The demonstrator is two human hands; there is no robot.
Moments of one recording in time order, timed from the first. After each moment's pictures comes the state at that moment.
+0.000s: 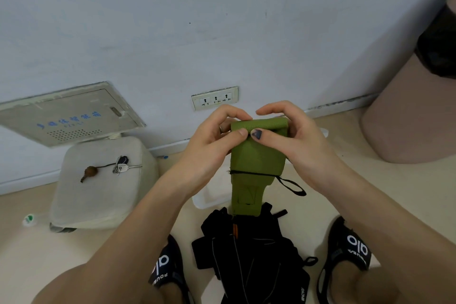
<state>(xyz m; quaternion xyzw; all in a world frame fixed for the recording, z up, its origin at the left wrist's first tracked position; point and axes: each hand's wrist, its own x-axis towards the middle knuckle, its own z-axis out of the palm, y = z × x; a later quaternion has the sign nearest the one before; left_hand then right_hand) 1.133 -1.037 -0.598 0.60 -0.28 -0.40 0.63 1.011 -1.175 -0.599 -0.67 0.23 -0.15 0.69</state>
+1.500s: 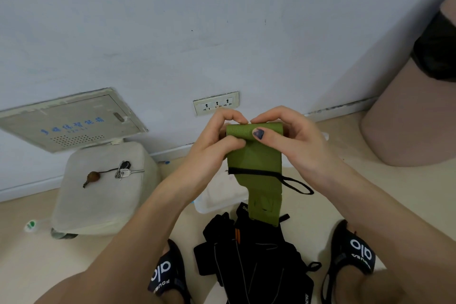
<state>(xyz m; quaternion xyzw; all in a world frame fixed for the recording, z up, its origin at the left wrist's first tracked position) 1.134 -1.029 -0.595 0.62 -0.29 -0.41 0.61 1.013 -1.173 -0.596 -0.65 0.19 -0.16 0.72</state>
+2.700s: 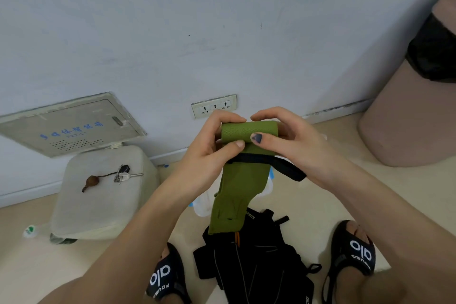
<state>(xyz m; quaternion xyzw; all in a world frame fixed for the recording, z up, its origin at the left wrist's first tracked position) 1.131 -1.024 -0.595 0.61 -0.34 -0.36 0.61 1.008 -1.185 -0.594 -0.68 0.19 -0.09 0.70</state>
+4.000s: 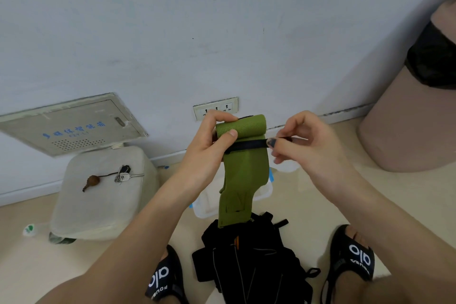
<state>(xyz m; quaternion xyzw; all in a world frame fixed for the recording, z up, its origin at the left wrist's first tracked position) 1.129 -1.029 -0.592 0.70 -0.26 -0.31 0.59 0.992 -1.175 -0.586 -0.65 0.30 -0.20 0.67</state>
